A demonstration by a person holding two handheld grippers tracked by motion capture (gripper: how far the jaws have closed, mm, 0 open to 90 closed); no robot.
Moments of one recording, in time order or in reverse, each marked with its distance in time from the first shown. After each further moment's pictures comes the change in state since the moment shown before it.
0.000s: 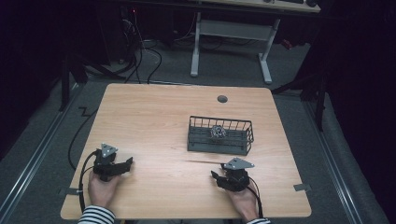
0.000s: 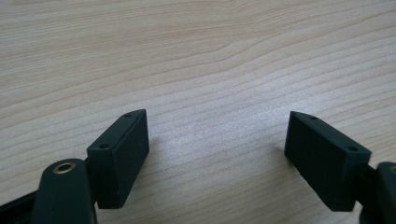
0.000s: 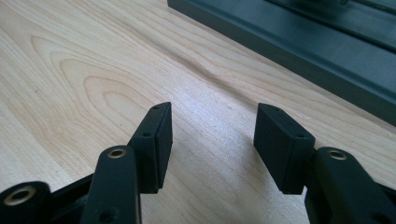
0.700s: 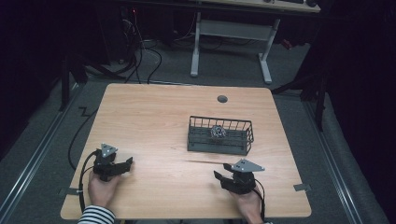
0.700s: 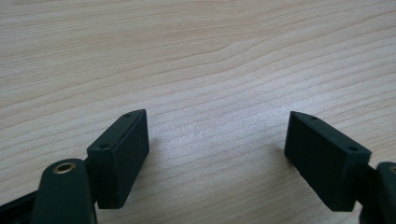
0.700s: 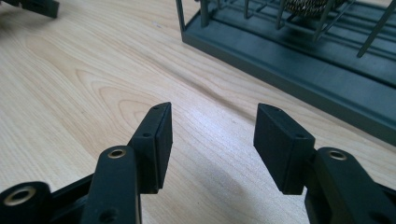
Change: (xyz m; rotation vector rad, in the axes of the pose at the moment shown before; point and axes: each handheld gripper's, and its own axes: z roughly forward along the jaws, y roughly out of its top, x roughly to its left) left arm 0.000 0.000 0.000 0.000 0.002 -0.001; right arm 0.000 0.000 -0.026 -0.092 0.048 0.038
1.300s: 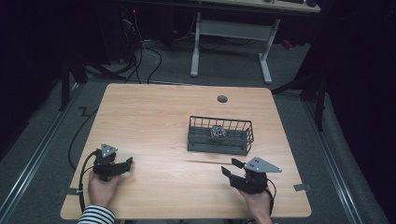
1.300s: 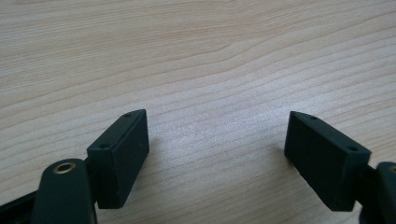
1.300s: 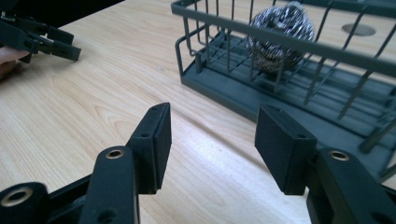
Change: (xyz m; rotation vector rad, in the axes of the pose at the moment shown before) left arm 0.000 0.000 0.000 0.001 0.001 -0.001; right arm -0.004 0.017 -0.042 -0.118 0.003 0.004
